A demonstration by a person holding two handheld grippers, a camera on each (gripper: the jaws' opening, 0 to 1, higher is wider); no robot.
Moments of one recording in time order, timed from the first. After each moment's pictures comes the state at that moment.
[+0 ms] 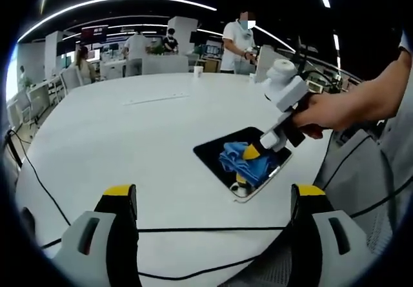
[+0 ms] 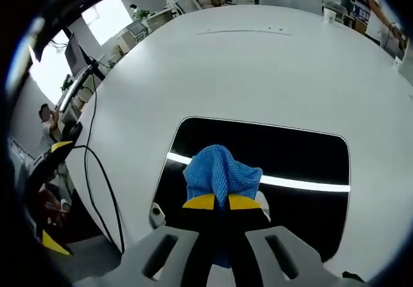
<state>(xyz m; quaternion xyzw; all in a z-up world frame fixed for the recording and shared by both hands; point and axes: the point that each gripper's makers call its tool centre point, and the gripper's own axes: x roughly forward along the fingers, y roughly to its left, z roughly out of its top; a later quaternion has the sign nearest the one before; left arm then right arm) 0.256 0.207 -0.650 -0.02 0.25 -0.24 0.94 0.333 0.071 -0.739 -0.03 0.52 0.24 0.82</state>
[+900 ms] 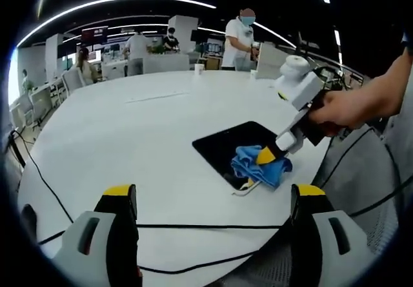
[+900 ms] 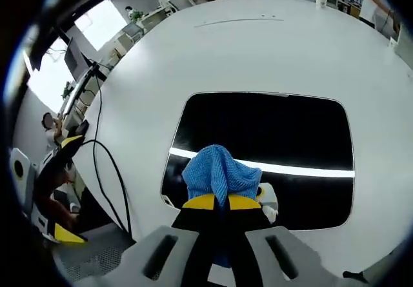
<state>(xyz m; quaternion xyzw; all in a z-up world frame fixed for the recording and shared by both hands) 0.249 0.204 -0.655 -0.01 0.25 -0.23 0.94 0.295 0.066 -0.738 0.00 0.55 0.23 0.80</state>
